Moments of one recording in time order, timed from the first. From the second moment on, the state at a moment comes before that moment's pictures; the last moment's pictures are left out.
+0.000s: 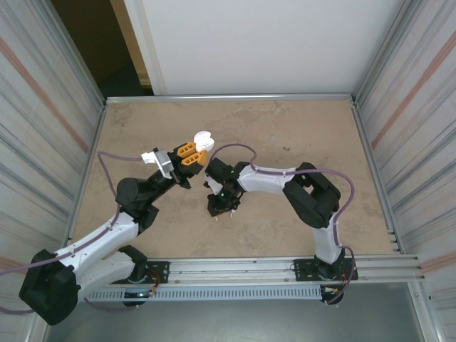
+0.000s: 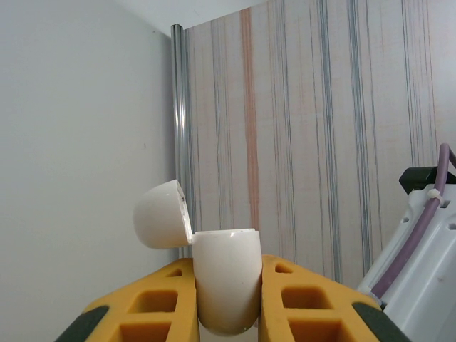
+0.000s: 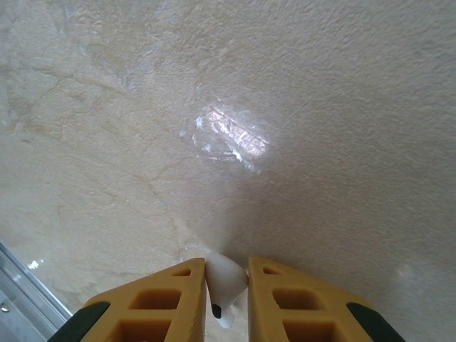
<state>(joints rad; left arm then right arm) -0.59 0.96 0.48 1.04 0.42 -0.18 0.92 1.97 1.30 -0.63 -0.39 0.43</state>
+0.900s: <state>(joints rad) -0.59 1.03 0.48 1.08 0.42 -0.19 0.63 1.31 1.10 -0.55 -0.48 0.39</state>
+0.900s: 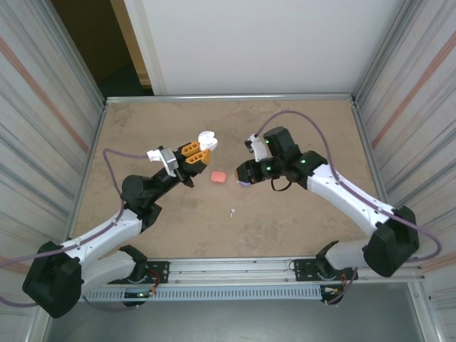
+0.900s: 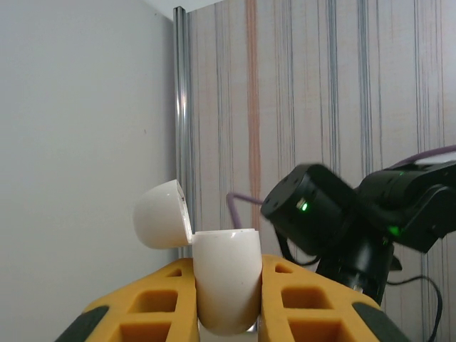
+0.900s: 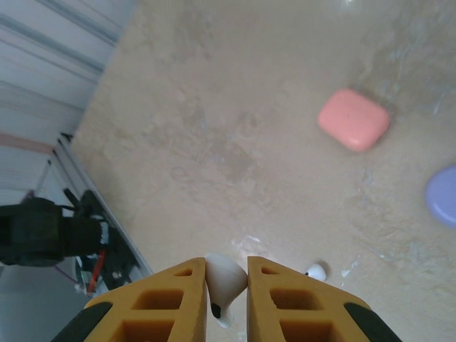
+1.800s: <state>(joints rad) -0.59 1.21 0.53 1.19 0.51 -0.25 0.54 1.13 1.33 -0.46 -0.69 0.25</state>
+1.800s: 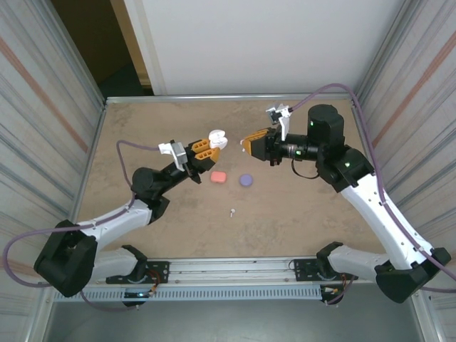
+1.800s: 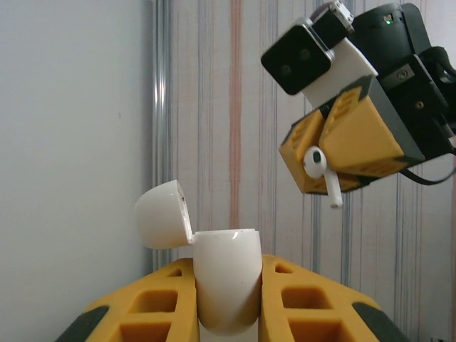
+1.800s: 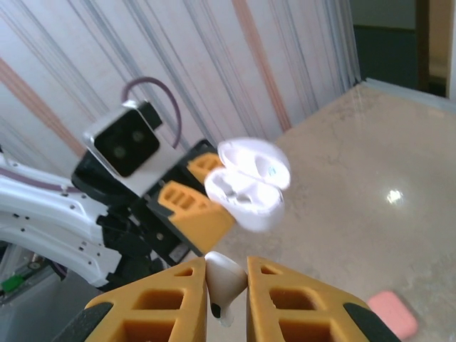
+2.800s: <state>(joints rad) -0.59 1.23 0.55 1.21 0.56 -0.26 0.62 1.33 1.45 -0.34 -0.74 0.24</state>
